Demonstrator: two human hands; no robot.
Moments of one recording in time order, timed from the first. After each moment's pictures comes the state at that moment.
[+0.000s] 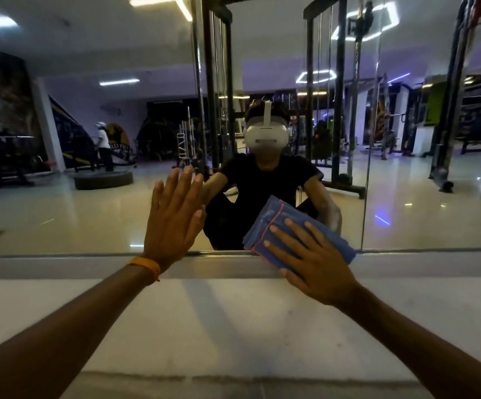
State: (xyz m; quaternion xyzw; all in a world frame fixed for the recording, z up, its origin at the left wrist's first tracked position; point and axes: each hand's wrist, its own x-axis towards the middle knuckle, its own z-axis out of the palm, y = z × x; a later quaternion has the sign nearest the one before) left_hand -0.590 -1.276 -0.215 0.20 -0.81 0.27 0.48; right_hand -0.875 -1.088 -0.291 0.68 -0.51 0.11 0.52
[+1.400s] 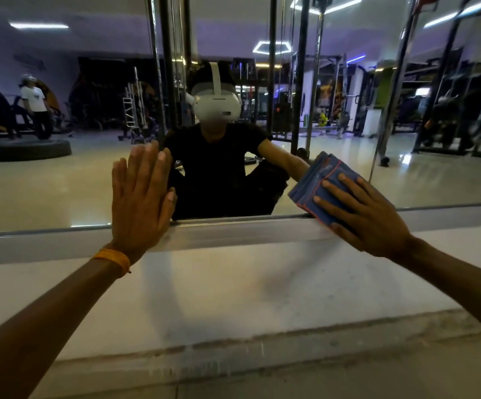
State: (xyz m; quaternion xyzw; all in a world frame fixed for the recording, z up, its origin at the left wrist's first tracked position) left_hand -0.537 -1.321 -0.251 0.17 -0.79 0.22 0.54; right_hand -0.897 -1.023 -0.261 0.63 -0.63 0.02 0.46
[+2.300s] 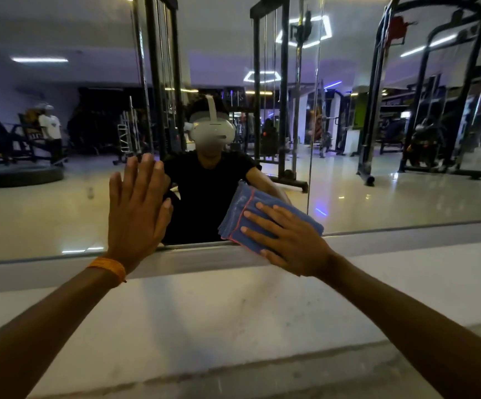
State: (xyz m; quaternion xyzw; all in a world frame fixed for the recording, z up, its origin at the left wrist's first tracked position) left_hand -0.625 -1.259 -0.220 0.19 -0.79 0.23 0.54; right_hand -0.911 -1.045 -0.260 0.70 -0.53 0.05 0.47
